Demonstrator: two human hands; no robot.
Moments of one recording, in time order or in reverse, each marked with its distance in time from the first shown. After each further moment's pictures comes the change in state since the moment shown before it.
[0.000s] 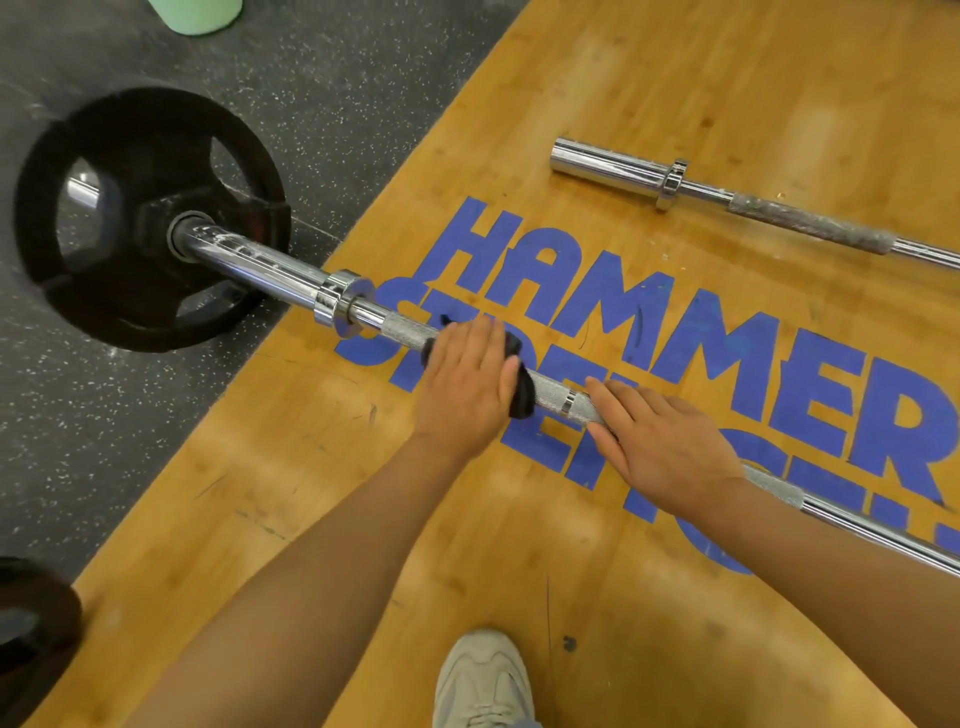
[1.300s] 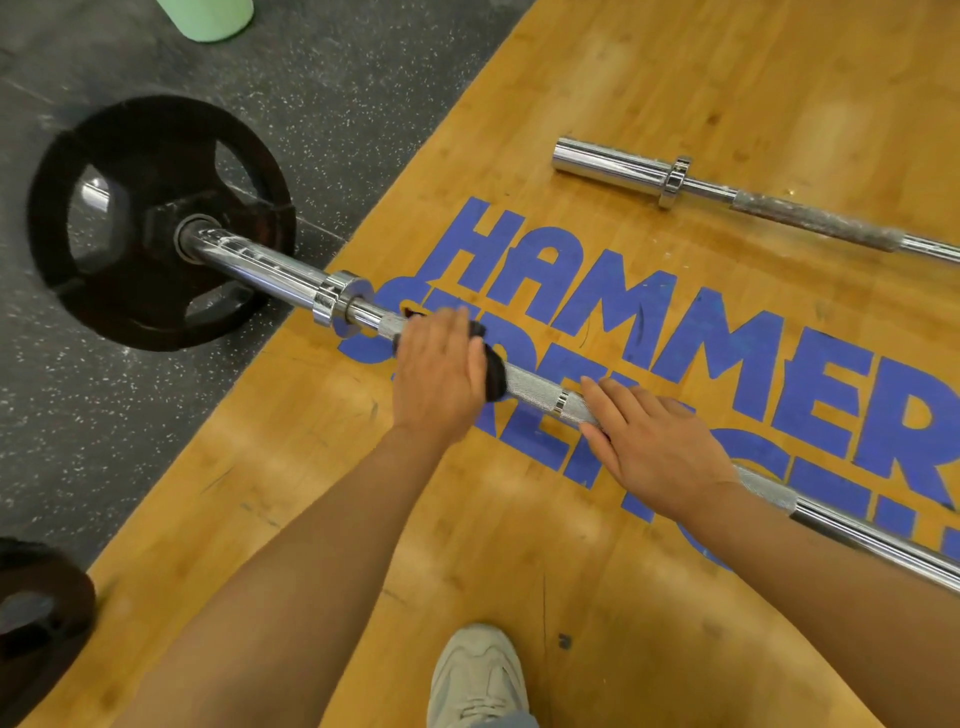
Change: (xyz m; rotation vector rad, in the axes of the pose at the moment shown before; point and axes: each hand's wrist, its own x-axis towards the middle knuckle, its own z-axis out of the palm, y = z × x) left_hand 0.005 -0.016 -0.009 -0.068 -0.085 -0.136; right_hand -0.002 -0.004 0.000 -0.019 0.044 -0.001
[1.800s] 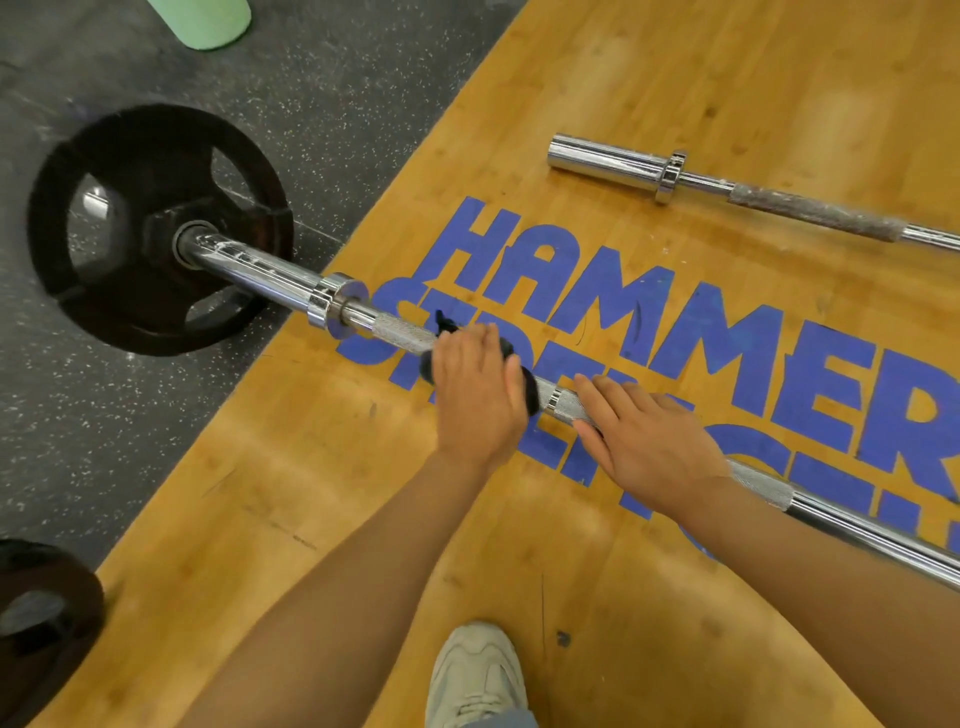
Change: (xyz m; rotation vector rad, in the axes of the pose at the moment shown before) left_hand -0.015 0.052 0.015 -0.112 0.122 -0.097; right_hand 0.001 0.000 0.002 0.006 -0.016 0.006
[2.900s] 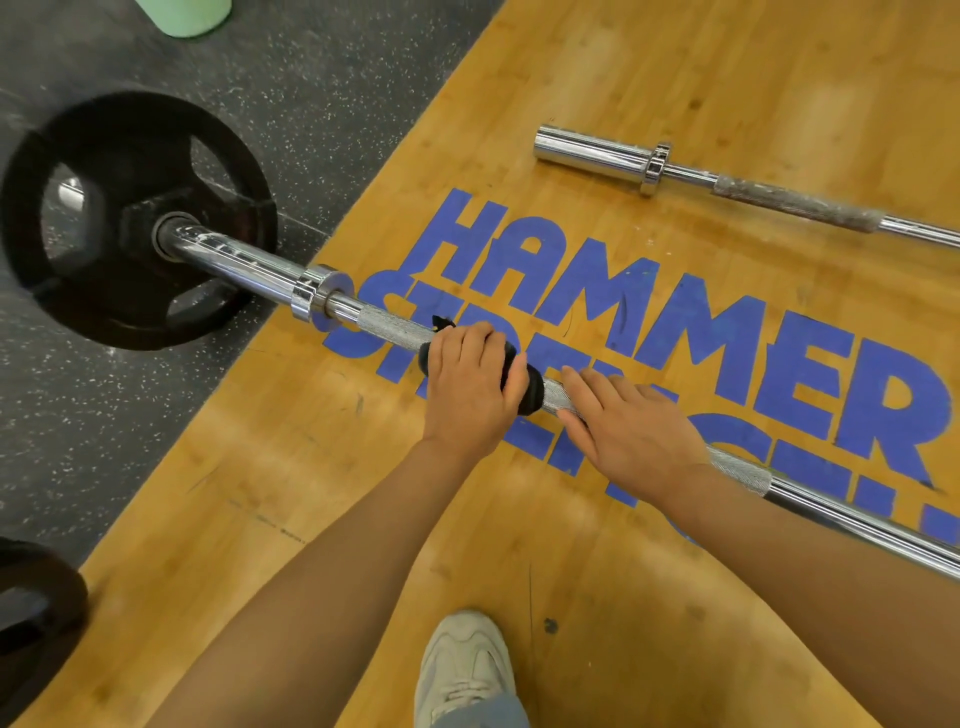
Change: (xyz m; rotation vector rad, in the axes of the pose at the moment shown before) left_hand -0.001 -0.004 0.007 0.065 0.143 0.209; right_hand -0.001 -0.001 0.001 -0.038 -0.048 0.017
